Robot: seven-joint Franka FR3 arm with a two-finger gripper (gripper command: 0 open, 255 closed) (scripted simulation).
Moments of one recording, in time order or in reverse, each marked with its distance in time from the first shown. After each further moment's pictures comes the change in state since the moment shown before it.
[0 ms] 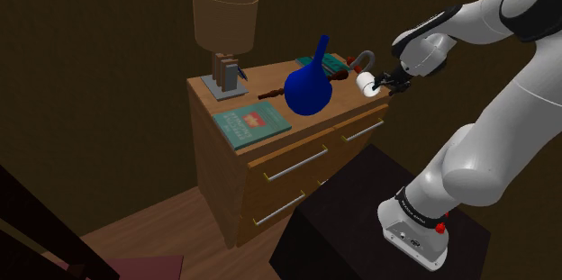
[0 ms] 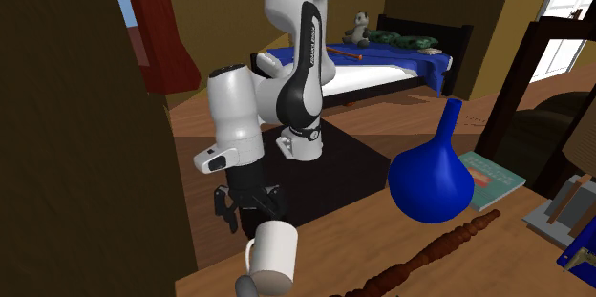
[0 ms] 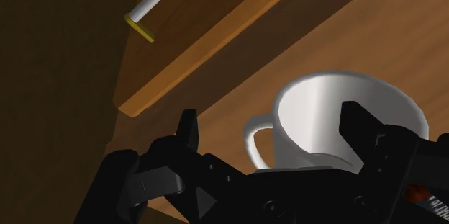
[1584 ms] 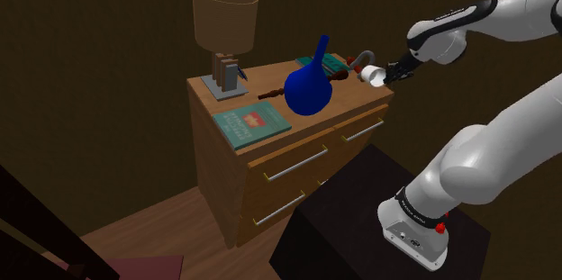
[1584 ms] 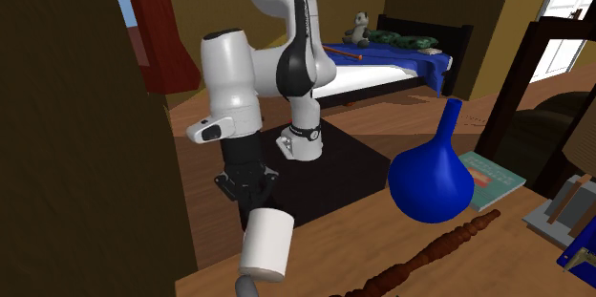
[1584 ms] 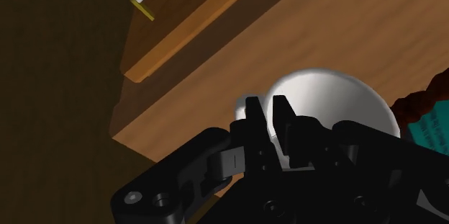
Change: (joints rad) arm -0.066 -0.211 0.044 0.027 -0.400 -0.110 0.312
